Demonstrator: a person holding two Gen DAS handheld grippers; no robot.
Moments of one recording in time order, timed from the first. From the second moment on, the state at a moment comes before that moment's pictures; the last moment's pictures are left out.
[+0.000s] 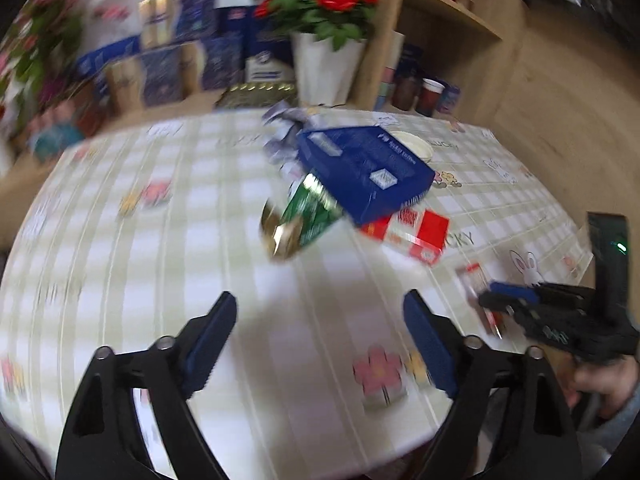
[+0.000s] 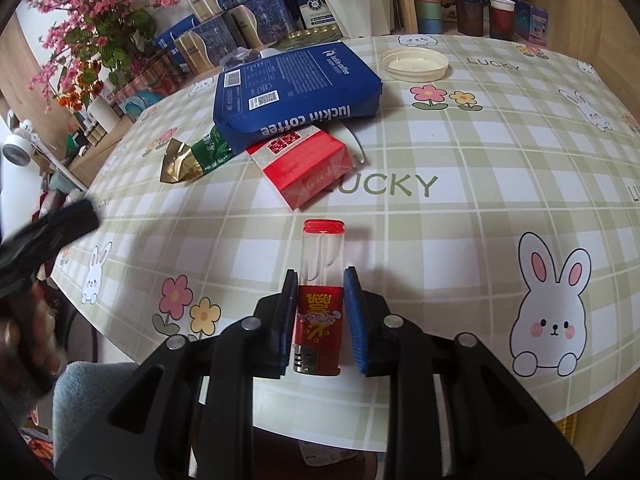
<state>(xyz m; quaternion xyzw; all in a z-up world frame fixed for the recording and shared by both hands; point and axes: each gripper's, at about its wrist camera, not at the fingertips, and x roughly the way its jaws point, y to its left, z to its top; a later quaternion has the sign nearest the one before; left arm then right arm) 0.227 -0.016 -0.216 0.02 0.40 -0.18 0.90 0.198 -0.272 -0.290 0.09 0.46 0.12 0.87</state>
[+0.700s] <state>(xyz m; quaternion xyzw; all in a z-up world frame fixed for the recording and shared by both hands) 0.330 -0.061 -0.264 0.18 0.45 -0.18 0.86 0.194 -0.274 -0.289 0.12 0.45 0.14 0.87</state>
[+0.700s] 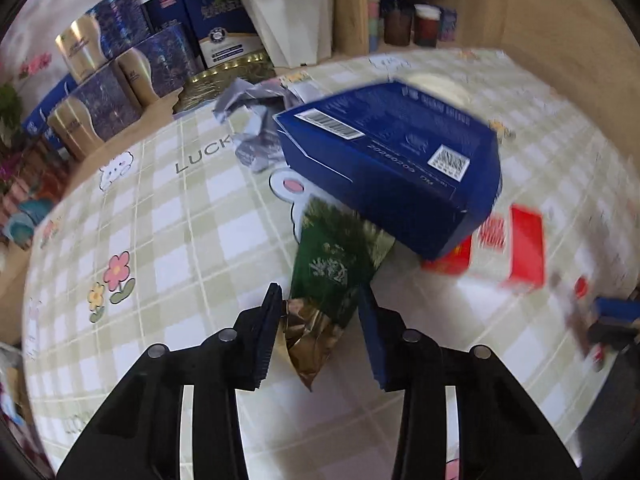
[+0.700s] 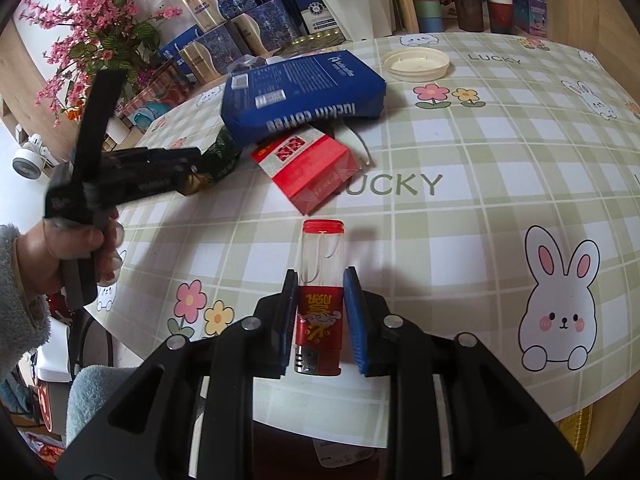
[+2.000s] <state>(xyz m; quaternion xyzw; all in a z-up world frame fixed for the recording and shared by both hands) 0.076 -0.058 -0.256 0.03 0.49 -0.34 0.80 0.070 -0.272 -0.223 0.12 0.39 0.17 0.90</state>
